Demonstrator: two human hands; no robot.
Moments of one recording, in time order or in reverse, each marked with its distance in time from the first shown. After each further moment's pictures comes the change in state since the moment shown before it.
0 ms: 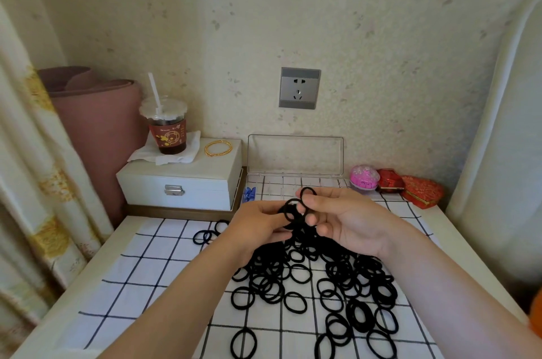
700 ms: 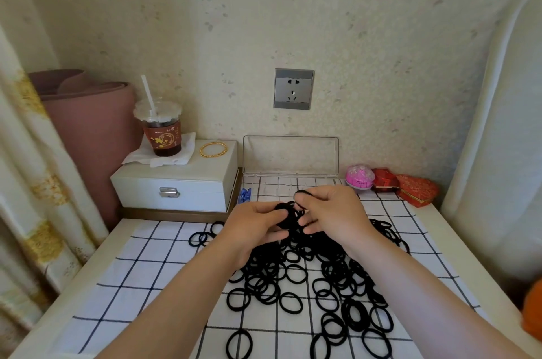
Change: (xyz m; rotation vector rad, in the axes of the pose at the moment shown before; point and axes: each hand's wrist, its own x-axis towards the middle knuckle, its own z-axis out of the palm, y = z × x) left_hand 0.000 0.001 0.004 -0.072 0.075 -0.035; right_hand 0.014 0.018 0.007 -0.521 0.463 -0.237
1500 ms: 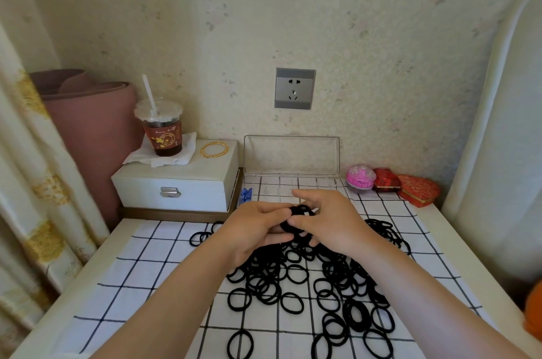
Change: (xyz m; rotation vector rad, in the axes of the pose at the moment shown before) left_hand 0.000 0.003 -0.004 -0.019 -0.156 -0.037; right_hand 0.002 0.010 -0.001 -0.335 -0.151 -0.106
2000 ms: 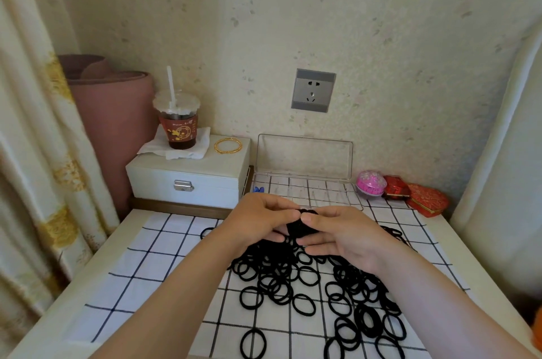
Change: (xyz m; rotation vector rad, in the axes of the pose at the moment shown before) left_hand -0.008 0.009 -0.022 0.328 0.089 0.129; right_hand -0.004 -0.001 0.003 0.577 -0.190 0.319
